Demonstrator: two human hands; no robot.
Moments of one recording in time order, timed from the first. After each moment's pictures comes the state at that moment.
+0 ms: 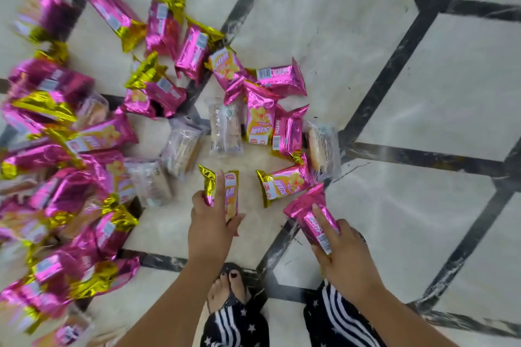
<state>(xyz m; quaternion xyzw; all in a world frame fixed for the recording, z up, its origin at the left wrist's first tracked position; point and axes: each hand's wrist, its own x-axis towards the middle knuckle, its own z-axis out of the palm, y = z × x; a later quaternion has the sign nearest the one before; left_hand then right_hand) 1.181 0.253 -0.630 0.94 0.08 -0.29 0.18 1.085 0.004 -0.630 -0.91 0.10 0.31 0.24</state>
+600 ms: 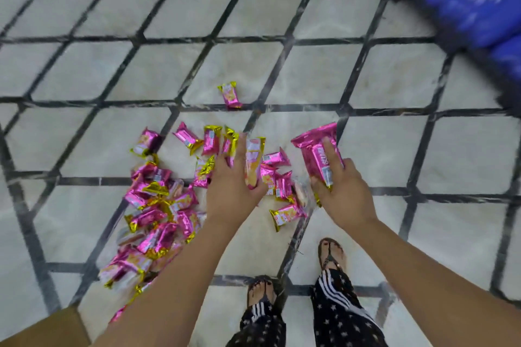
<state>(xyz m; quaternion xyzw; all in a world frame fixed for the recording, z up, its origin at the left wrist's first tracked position) 1.313 0.217 -0.210 0.96 -0.08 -0.17 0.23 1.237 0.008 -0.219 -0.94 0.19 0.07 0.28</state>
